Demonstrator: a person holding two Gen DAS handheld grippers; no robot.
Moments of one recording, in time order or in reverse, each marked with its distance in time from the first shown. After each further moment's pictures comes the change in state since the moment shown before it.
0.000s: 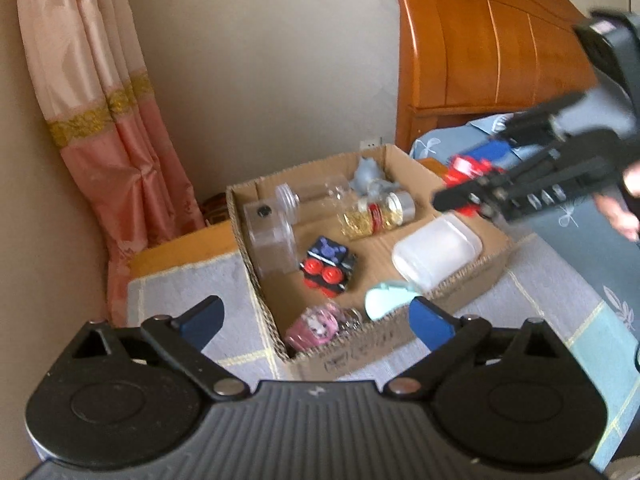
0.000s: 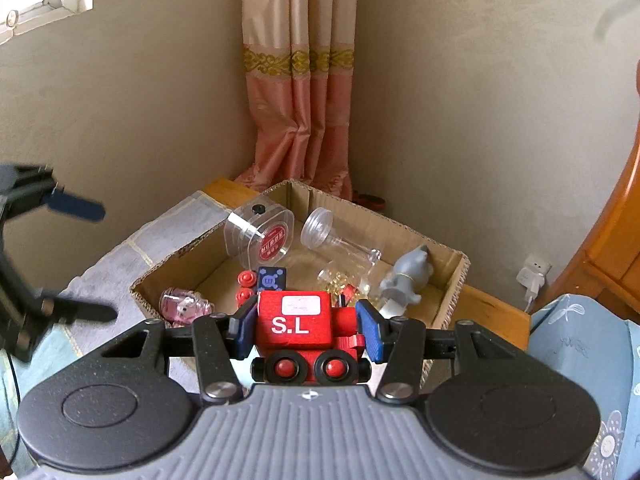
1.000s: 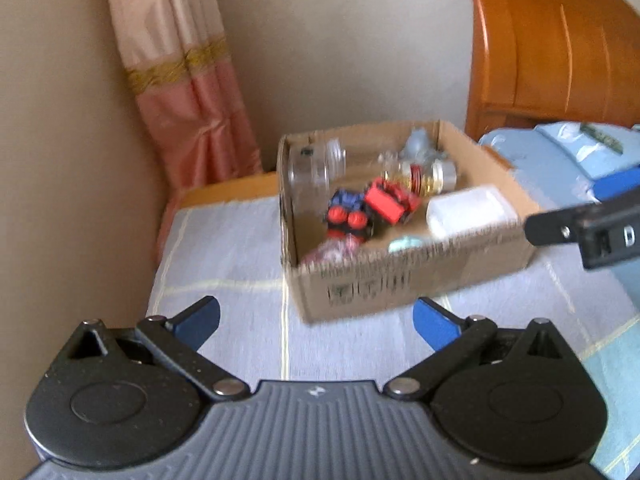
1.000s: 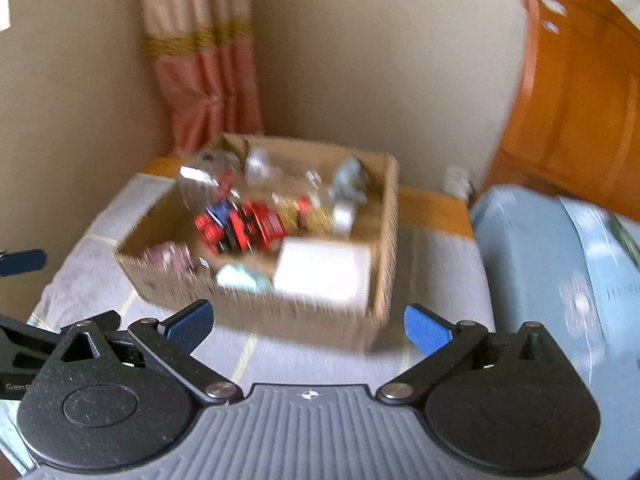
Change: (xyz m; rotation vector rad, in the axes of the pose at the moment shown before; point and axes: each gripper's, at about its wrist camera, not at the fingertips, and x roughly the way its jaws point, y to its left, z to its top) left arm -0.014 -0.046 -0.051 -0.163 0.030 0.241; right arm -0.046 0.051 -0.065 0.302 0.088 -0.279
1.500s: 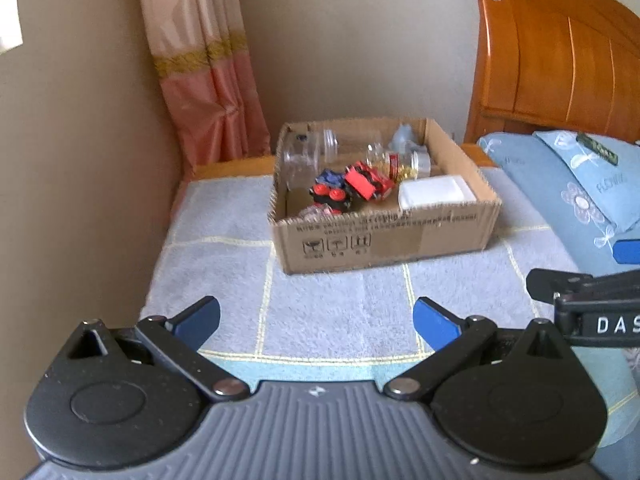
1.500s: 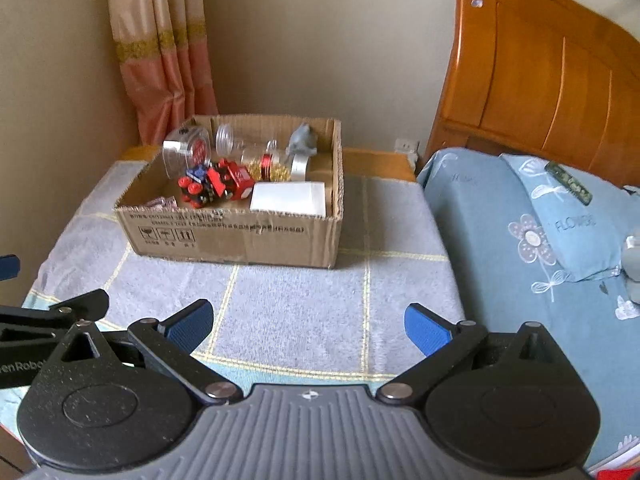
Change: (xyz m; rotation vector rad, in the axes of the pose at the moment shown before) left arm -0.067 -0.022 -0.019 -0.085 0.011 0.023; right arm -0.067 0.013 -0.065 0.089 -0.019 -0.111
